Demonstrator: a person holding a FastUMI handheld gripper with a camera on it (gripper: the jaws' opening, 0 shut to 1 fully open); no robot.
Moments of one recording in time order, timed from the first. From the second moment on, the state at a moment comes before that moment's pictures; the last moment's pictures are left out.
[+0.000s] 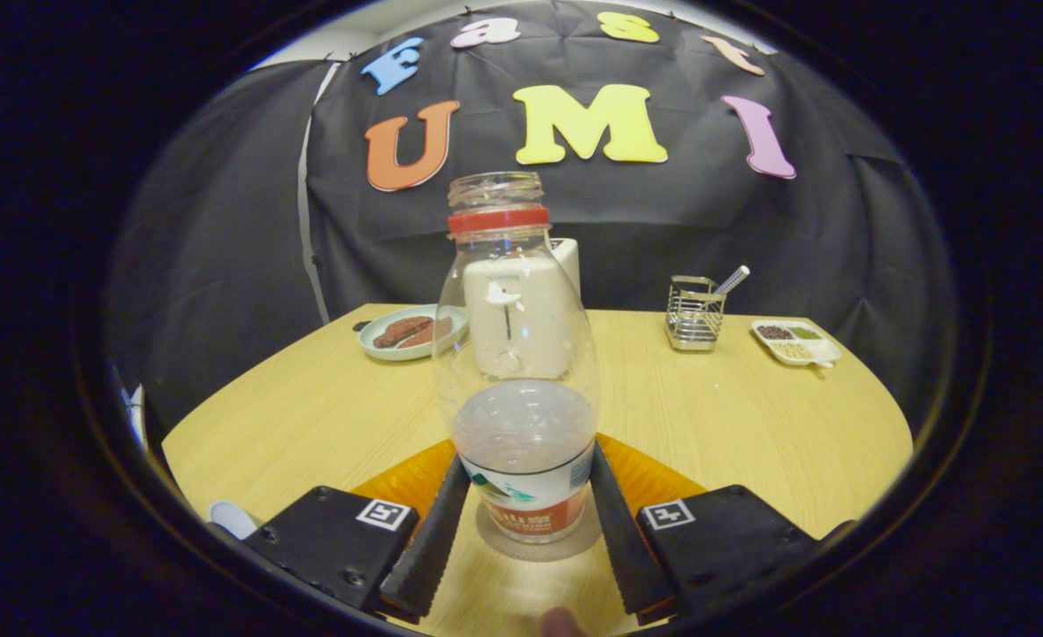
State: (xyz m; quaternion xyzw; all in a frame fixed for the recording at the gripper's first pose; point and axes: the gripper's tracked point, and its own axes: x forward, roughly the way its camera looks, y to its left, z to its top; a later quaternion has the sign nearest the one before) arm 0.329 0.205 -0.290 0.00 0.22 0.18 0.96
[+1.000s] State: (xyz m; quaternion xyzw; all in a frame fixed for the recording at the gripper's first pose) arm 0.286 0.195 -0.212 0.04 0.14 0.14 0.98
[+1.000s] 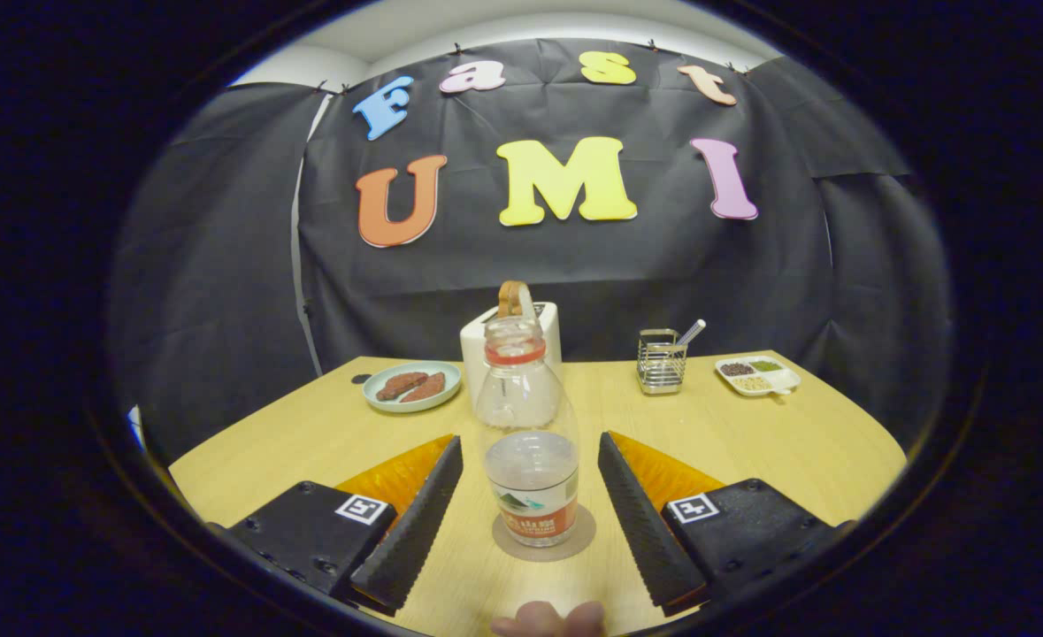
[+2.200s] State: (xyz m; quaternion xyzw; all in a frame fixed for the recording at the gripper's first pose) arm 0.056 0.088 -0.071 -0.01 0.05 0.11 0.99
